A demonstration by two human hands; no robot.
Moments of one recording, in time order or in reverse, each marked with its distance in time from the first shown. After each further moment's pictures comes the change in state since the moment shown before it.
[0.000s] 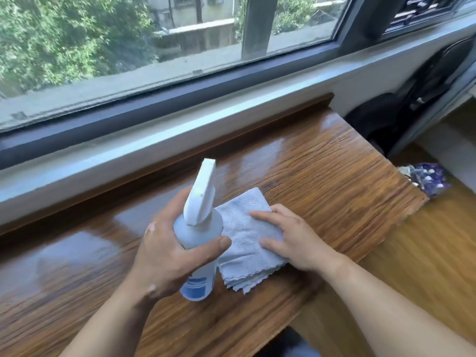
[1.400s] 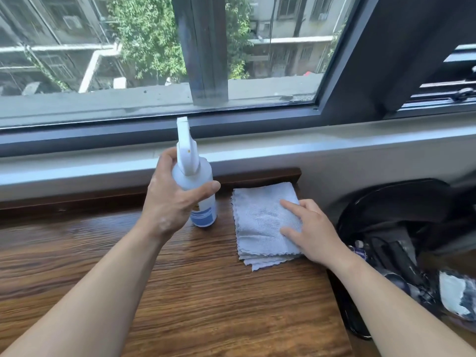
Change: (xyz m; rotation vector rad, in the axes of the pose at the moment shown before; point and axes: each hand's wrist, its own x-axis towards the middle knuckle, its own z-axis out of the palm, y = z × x) left_hand 0.301 0.081 0.236 -0.033 0.574 -0.213; right_hand 0.188 0.260 -0.294 -0.160 -0.076 -0.055
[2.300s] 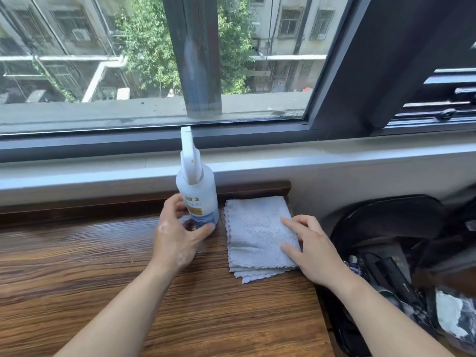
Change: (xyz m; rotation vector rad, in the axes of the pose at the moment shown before) left_hand -0.031 -0.047 0.041 0.145 0.101 -0.186; right_hand -0.016 0.022 -0.013 0.004 -0.003 -0.018
